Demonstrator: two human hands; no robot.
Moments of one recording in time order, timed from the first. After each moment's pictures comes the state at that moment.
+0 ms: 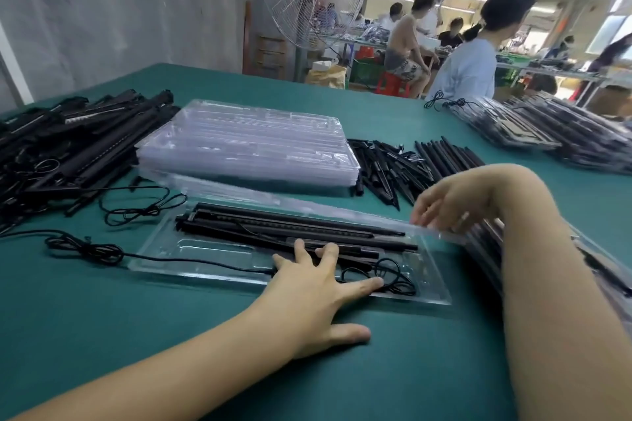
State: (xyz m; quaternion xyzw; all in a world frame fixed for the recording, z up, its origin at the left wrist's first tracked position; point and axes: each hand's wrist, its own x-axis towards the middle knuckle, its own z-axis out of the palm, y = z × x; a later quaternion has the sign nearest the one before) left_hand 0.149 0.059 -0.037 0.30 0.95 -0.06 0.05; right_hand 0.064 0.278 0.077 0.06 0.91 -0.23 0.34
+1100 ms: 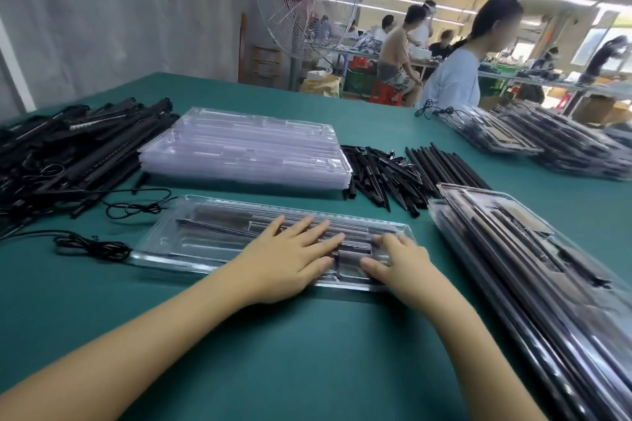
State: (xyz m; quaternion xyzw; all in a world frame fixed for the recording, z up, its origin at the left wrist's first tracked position) left_hand 0.102 0.027 -0.049 0.32 0.95 0.04 0.00; right_hand 0.132 0.228 -0.025 0.03 0.98 -0.19 0.04
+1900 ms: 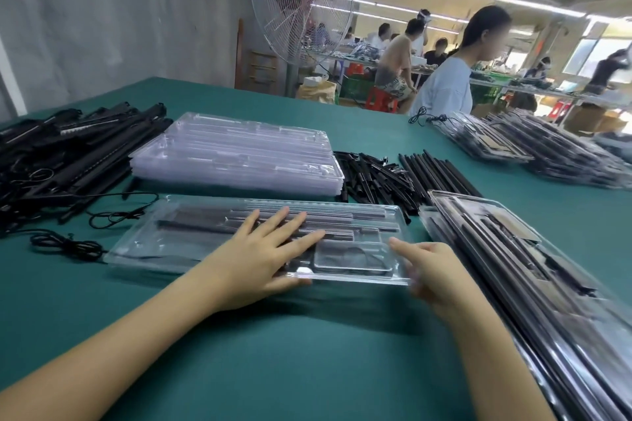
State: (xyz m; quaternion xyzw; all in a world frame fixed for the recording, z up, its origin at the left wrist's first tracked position) left_hand 0.107 0.003 -0.045 0.33 0.94 -0.02 -0.10; right_hand 0.135 0.258 -0.014 0.15 0.77 -0.62 -0.01
